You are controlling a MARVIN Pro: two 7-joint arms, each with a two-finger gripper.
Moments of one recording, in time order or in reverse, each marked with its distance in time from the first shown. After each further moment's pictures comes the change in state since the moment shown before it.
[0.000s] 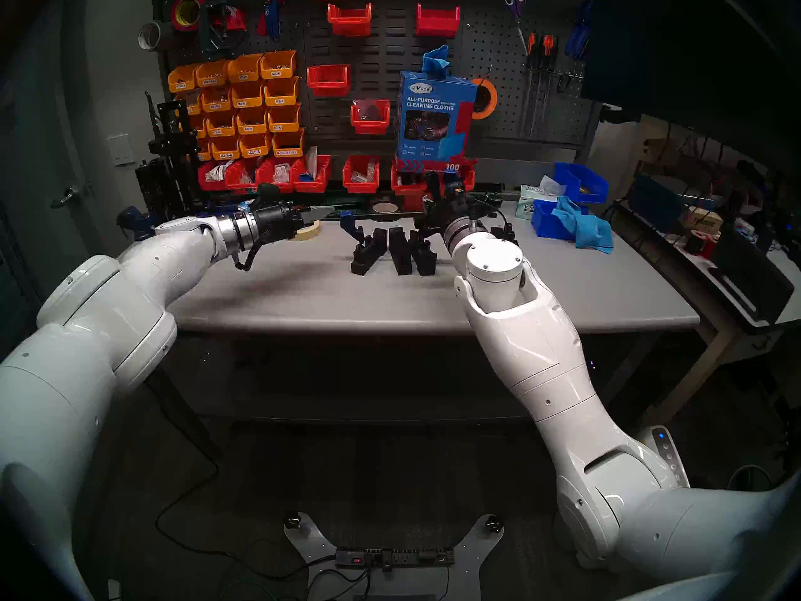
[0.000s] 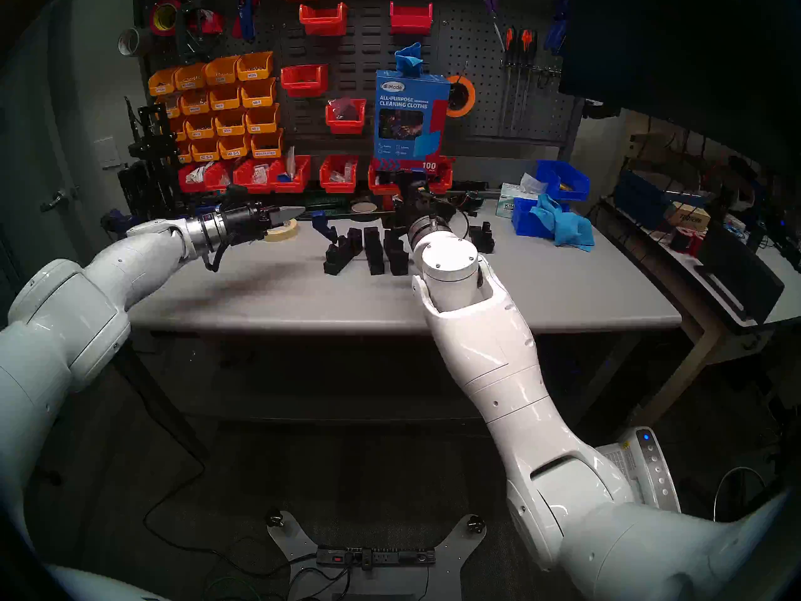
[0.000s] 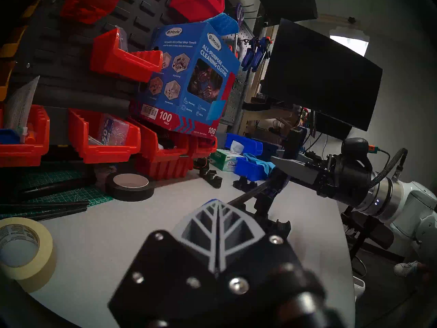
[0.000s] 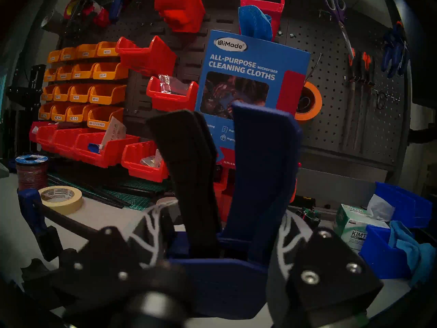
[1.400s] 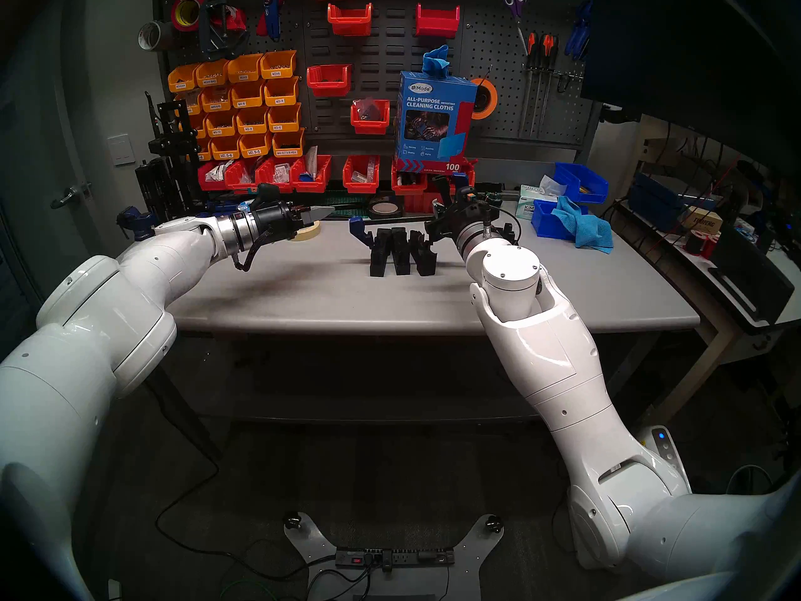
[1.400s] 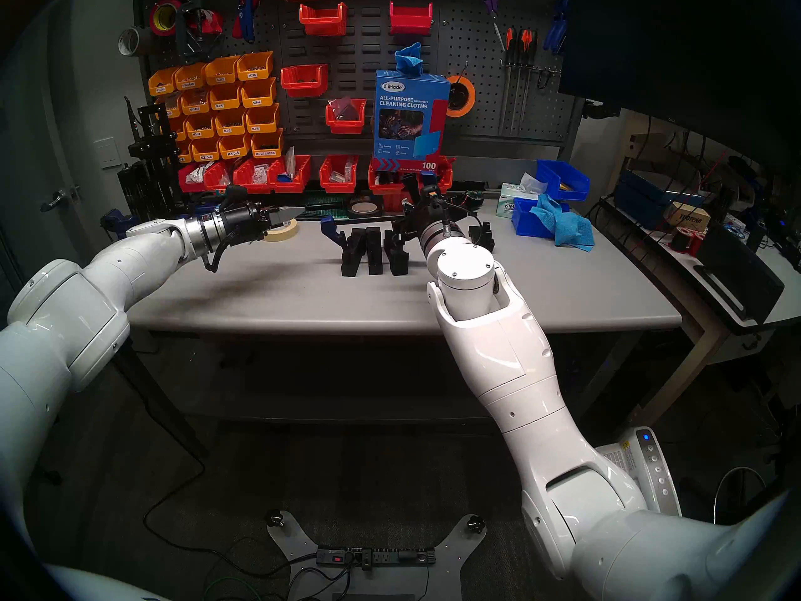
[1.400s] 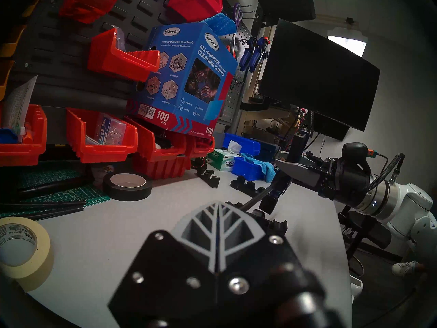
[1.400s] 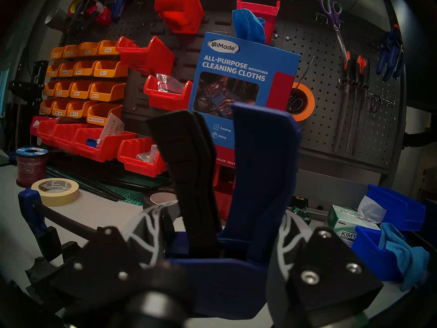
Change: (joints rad) left arm 0.001 -0.001 -0.001 -0.003 0.001 0.001 -0.012; right arm -0.050 0.056 0.022 -0.067 0.000 -0.002 0.031
